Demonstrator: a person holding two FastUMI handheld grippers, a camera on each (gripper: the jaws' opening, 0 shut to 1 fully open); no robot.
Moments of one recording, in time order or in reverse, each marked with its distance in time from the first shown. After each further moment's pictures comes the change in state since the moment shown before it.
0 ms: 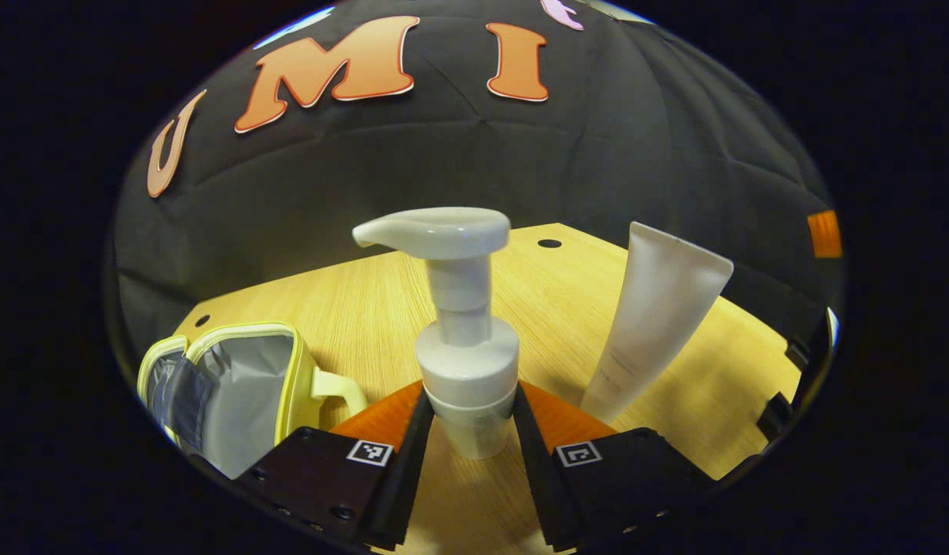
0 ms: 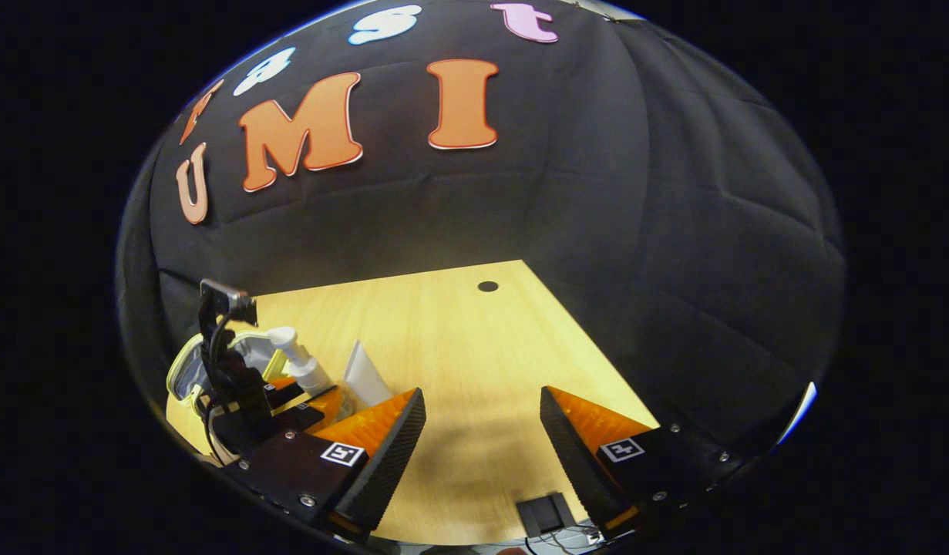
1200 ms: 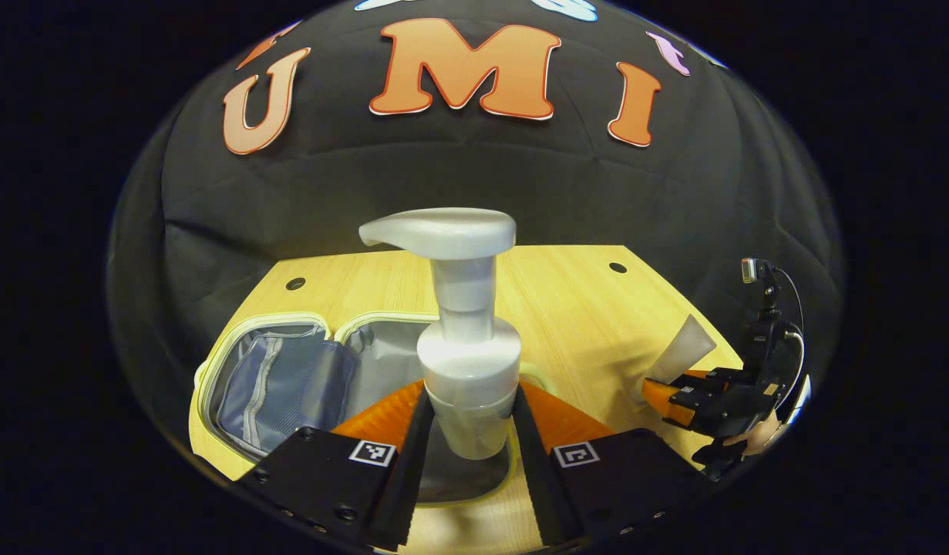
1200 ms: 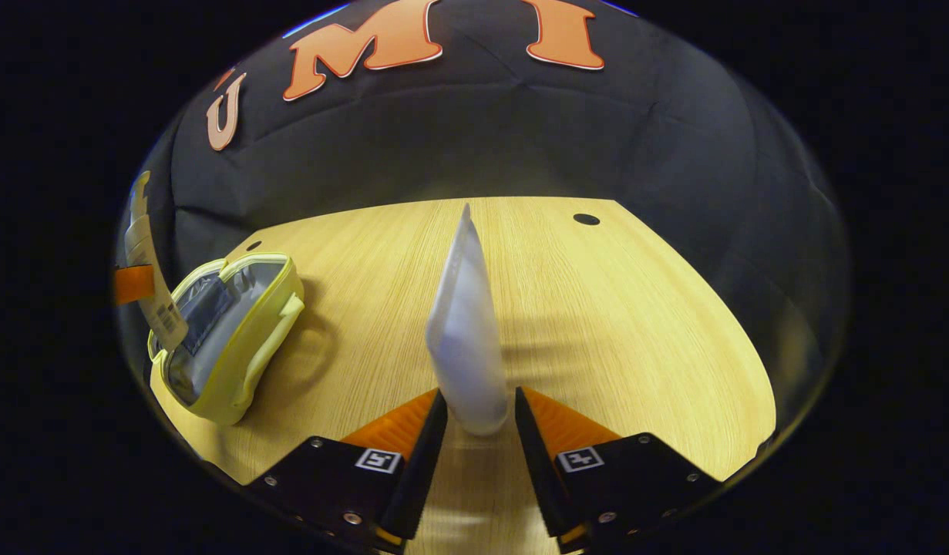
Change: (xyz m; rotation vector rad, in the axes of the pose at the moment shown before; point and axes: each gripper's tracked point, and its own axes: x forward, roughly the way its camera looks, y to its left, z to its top) left arm -0.142 0.167 0.035 -0.174 0.095 0.139; right arm 0.131 0.109 -0.094 -0.098 0.195 0.125
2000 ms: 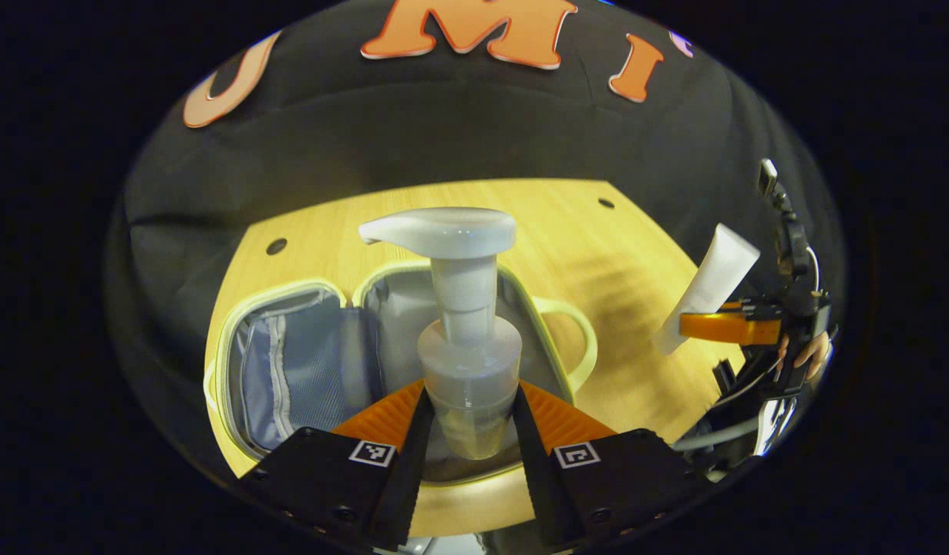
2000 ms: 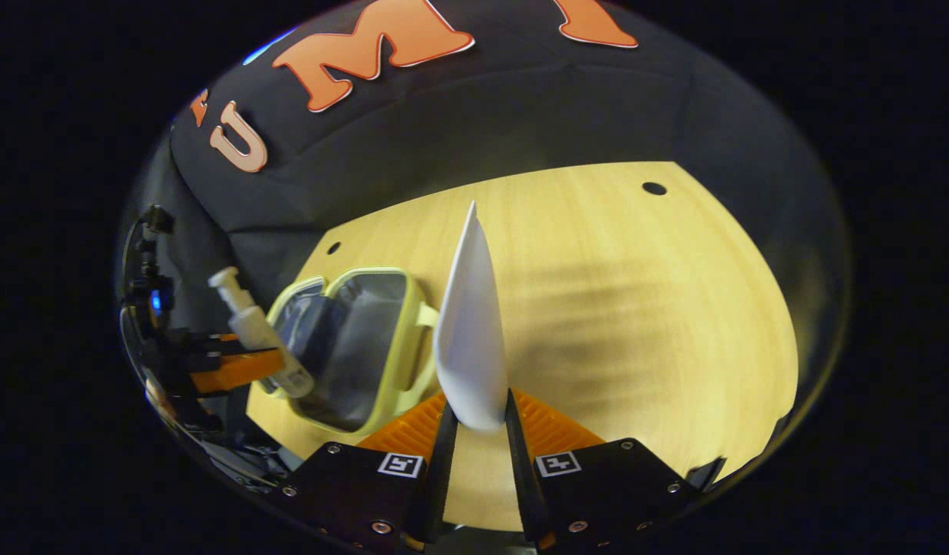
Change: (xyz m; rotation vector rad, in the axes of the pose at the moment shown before) left arm 0.004 0.076 -0.035 0.087 0.394 -0.175; right arm -0.108 0.121 0.052 0.144 0.270 0.298
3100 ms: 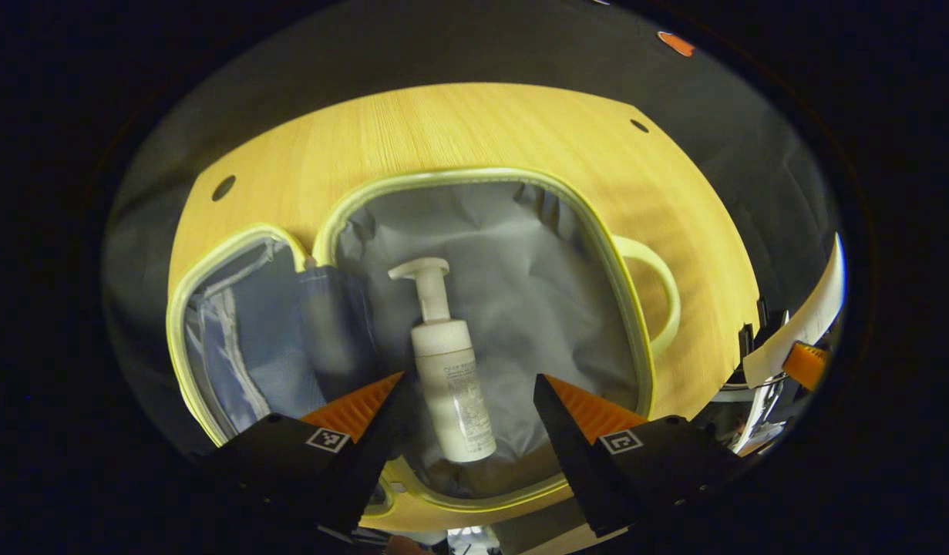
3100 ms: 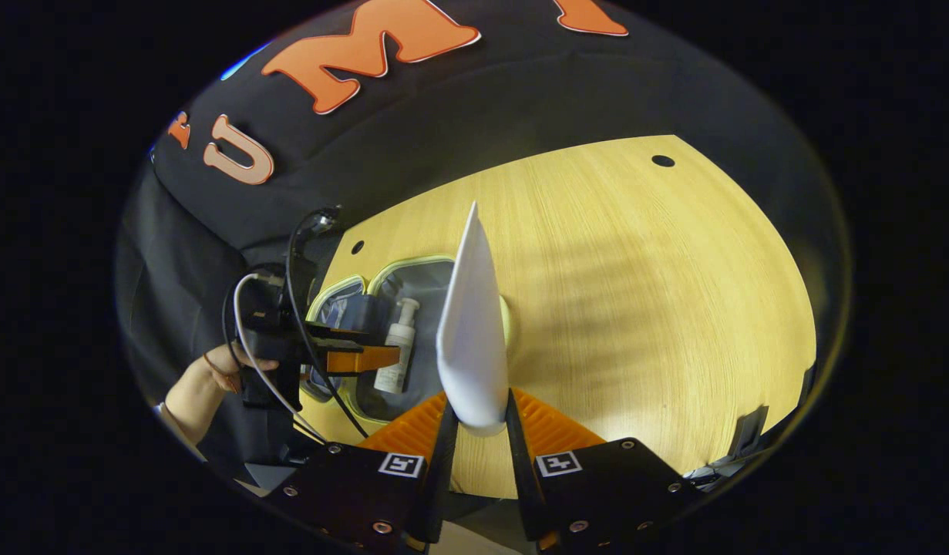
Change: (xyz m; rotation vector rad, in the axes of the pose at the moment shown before) left arm 0.022 0.005 0.023 0.025 0.227 -0.018; right arm -0.018 0.051 0.004 0.075 0.063 0.023
